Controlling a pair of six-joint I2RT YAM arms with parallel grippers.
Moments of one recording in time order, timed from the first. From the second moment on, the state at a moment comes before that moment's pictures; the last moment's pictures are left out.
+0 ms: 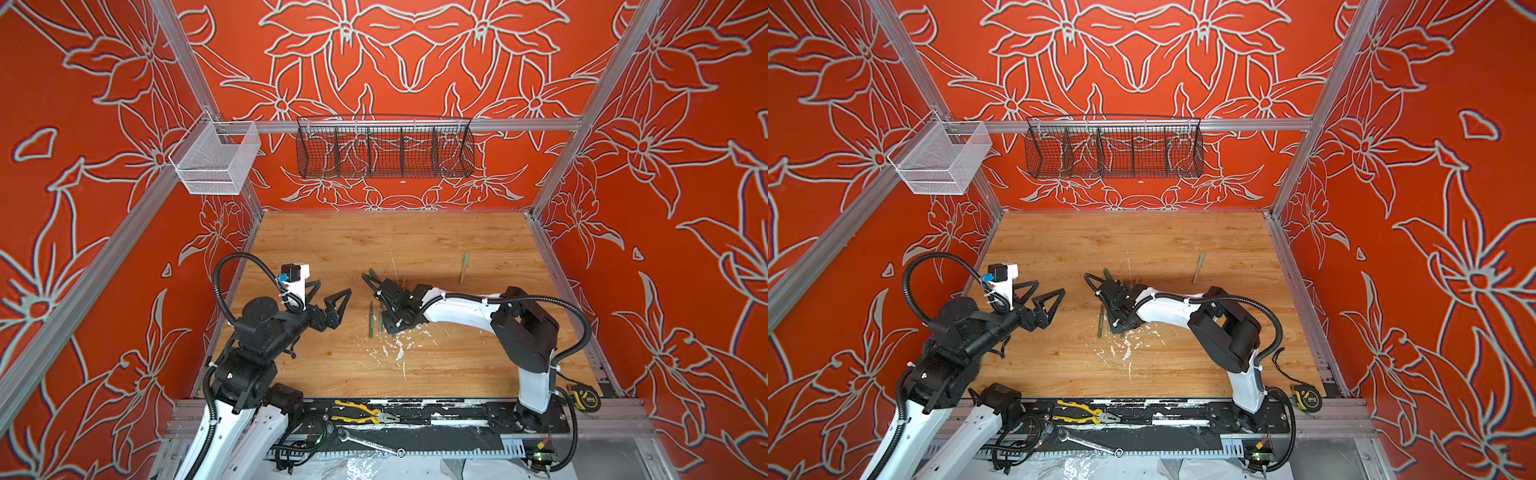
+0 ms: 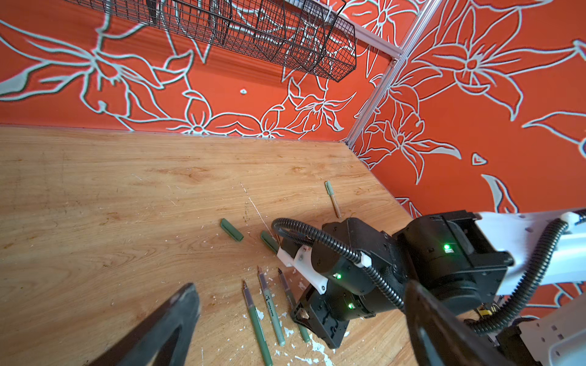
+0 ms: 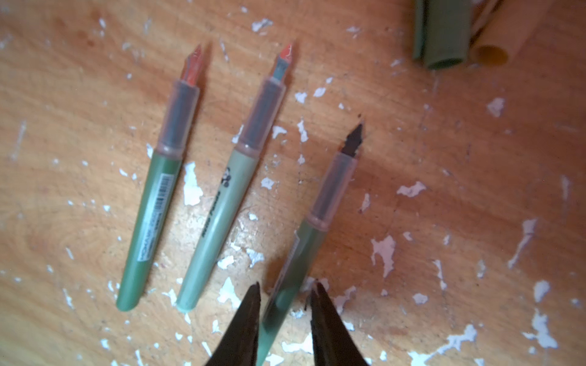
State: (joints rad) left arm -0.25 0.48 0.72 -0.45 0.29 -0.32; right arm 0.95 1.93 1.29 -0.60 0.10 0.58
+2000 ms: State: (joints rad) left arm -0.44 0.84 0.54 0.01 0.63 -0.65; right arm 0.92 1.26 0.72 0.15 -0.41 0.41
